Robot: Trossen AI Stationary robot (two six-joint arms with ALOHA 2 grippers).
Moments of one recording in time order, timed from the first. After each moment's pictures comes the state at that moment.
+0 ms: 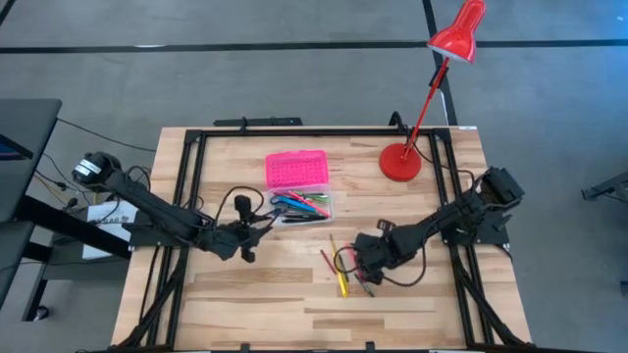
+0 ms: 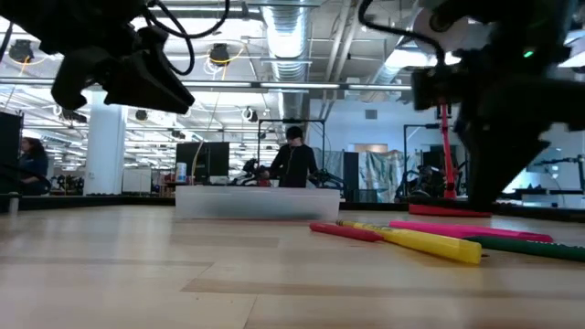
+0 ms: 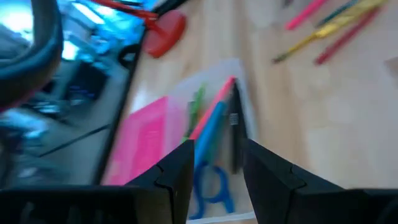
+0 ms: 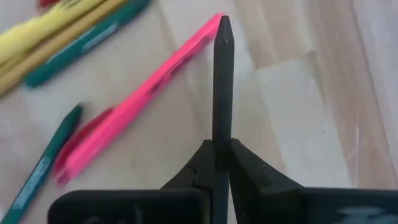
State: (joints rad) left arm -0.47 1.16 0.52 -0.03 -0.81 0.18; right arm 0.44 1.71 0.99 -0.73 0.23 0.70
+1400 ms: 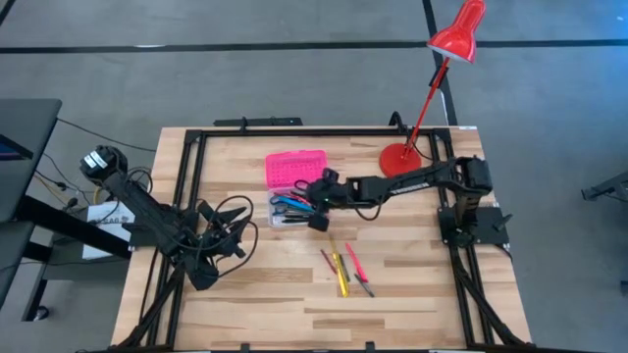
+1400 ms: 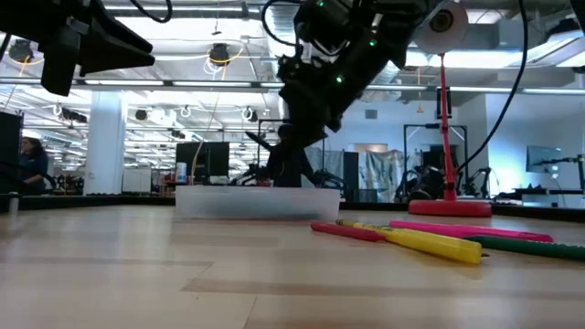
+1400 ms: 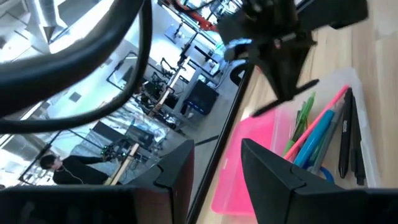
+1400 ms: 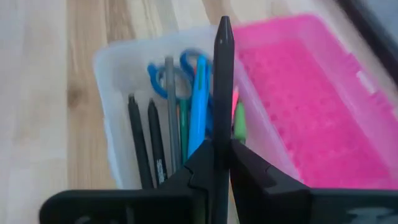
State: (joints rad) left arm -0.78 1.16 0.52 -0.26 -1.51 -0.02; right arm -0.04 1.87 1.22 -0.14 0.22 0.02
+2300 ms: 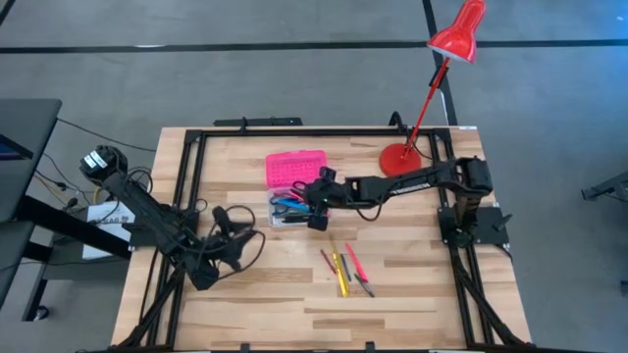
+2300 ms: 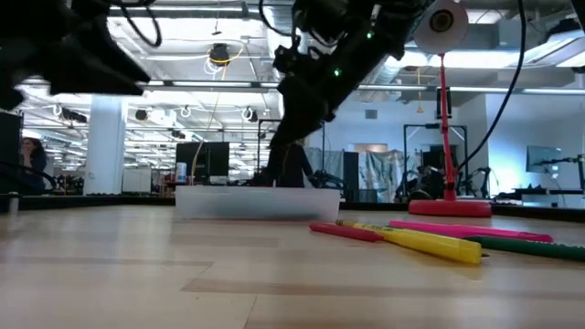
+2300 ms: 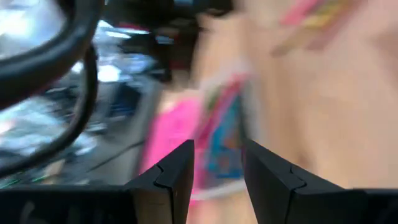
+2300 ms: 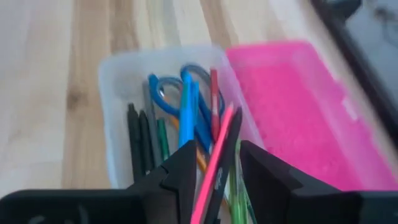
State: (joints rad) left arm -0.78 1.16 0.52 -0.28 -1.13 -0.02; right arm 0.00 1.87 1.25 -0.15 0.26 -0.08
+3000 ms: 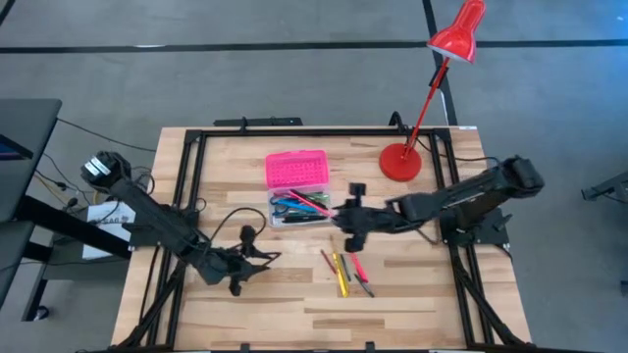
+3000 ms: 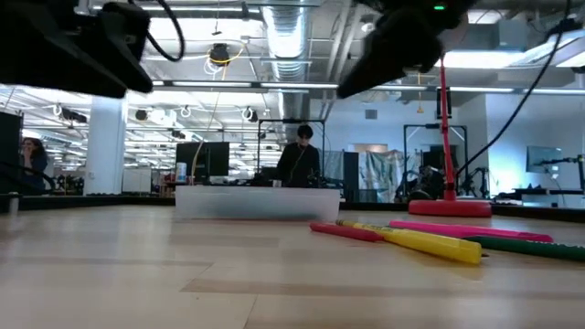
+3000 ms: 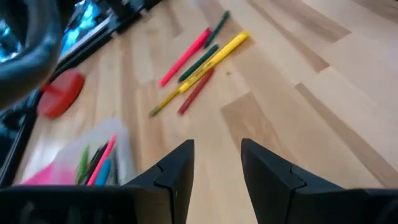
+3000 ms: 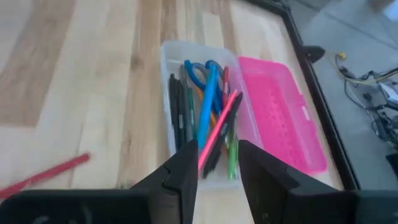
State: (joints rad) left arm -0.67 1.28 0.52 0.15 -0.58 0.17; right arm 0.25 1.48 0.96 -0.23 0.50 -0.15
